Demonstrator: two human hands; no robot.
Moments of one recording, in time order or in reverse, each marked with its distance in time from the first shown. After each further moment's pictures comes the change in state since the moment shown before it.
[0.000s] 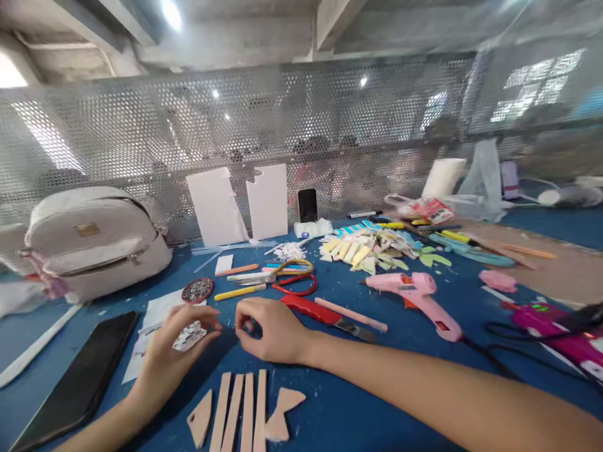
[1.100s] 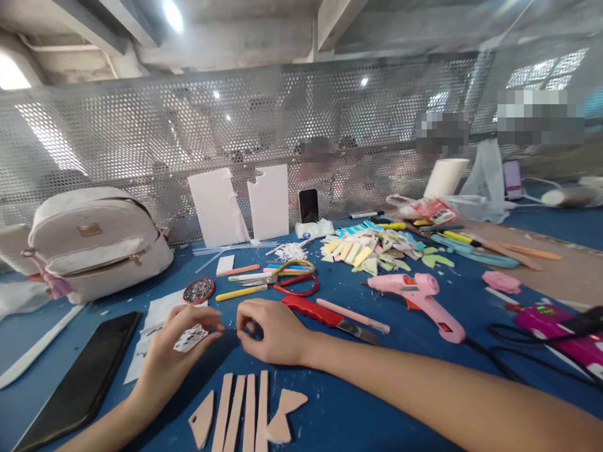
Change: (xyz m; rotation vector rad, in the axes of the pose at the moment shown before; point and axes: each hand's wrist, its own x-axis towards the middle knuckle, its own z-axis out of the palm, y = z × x) left_hand 0.000 -0.002 0.001 0.025 0.002 -0.027; right_hand -0.001 -0.001 -0.001 -0.013 -0.013 -0.004
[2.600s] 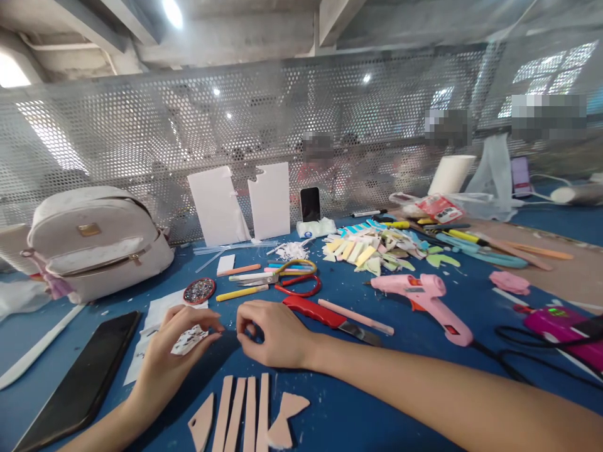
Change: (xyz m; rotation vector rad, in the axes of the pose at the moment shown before) left_hand 0.002 0.004 -0.004 0.064 -0.001 0.056; right_hand 0.000 -0.001 -0.002 -0.001 -0.023 -0.009
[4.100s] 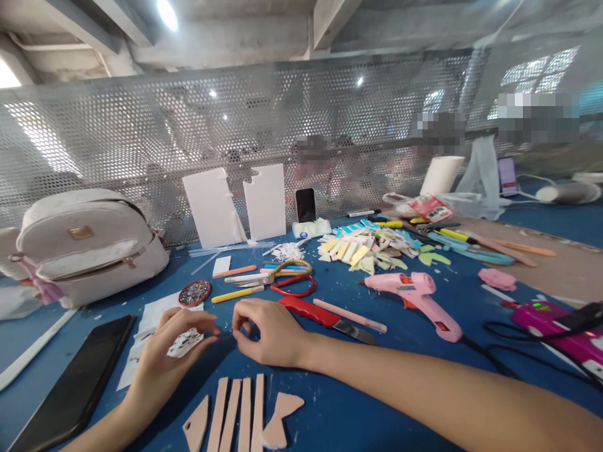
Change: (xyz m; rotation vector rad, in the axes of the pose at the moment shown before) left_hand 0.000 -0.001 0.002 -0.015 -0.019 -0.018; right_hand -0.002 0.002 0.001 0.031 0.058 0.012
